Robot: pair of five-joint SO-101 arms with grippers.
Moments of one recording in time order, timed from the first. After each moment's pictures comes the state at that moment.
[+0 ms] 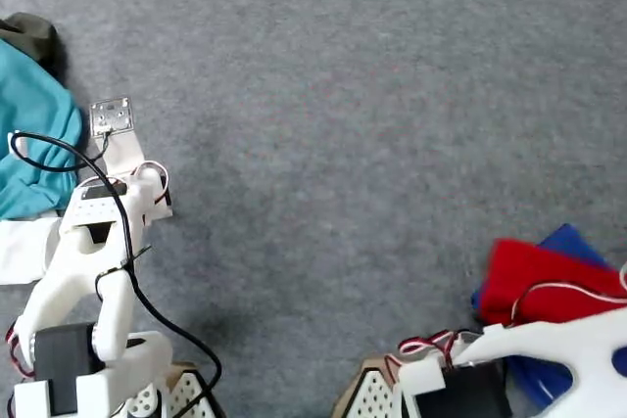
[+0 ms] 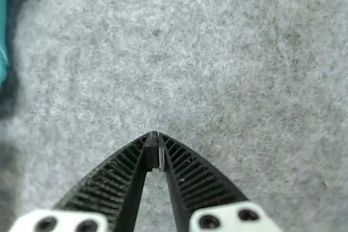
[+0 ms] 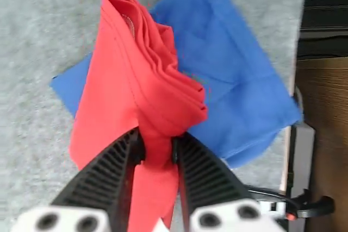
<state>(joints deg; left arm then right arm) -11.8 -16.0 55.0 30.4 -5.5 75.0 -29.1 20.9 87.7 -23.2</state>
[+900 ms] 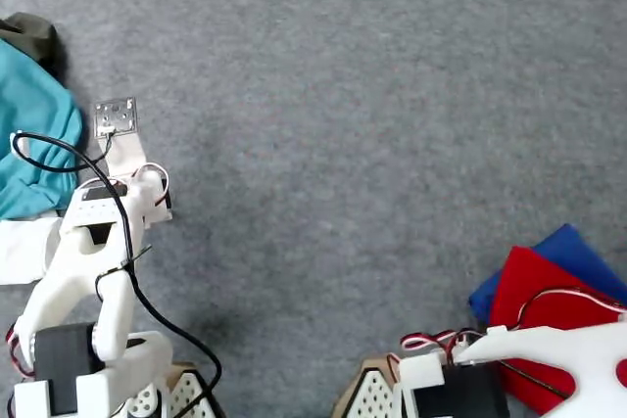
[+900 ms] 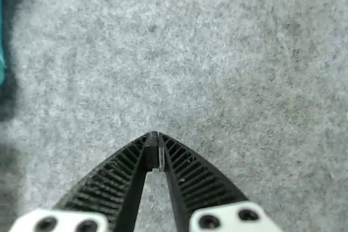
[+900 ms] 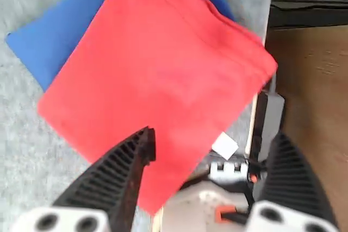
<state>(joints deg) -11.8 -16.0 55.6 30.4 -7.1 78.4 -29.4 16.4 100.2 -14.4</state>
